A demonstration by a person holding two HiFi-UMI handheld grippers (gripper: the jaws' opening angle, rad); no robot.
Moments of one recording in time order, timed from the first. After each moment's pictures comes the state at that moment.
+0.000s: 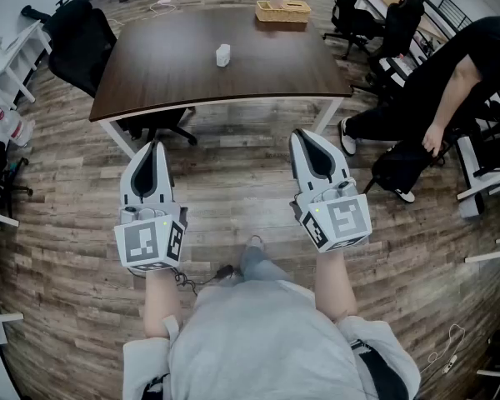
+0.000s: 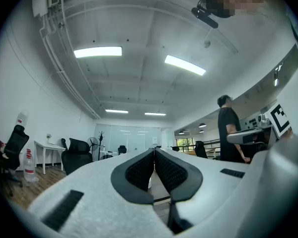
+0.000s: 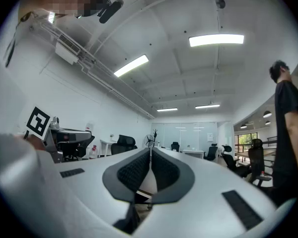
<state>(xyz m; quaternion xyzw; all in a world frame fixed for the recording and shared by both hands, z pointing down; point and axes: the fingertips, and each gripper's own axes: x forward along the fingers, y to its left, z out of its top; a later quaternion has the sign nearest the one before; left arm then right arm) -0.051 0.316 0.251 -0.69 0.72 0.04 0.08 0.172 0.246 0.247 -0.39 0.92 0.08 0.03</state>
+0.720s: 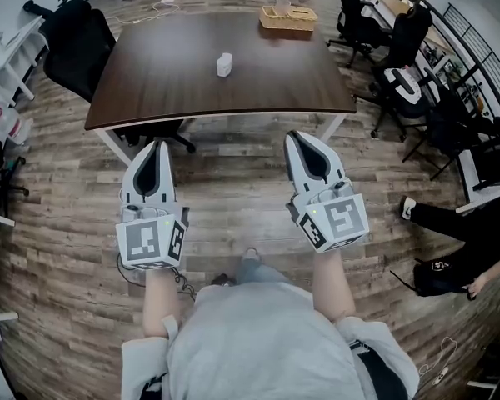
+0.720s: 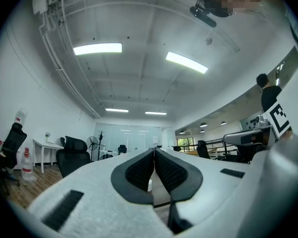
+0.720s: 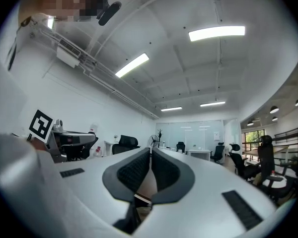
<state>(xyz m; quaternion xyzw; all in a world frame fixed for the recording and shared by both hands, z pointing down) -0.059 0.245 0.255 -0.69 0.72 0.04 0.08 0.147 0.176 0.250 -0.36 0.93 0.07 0.04</state>
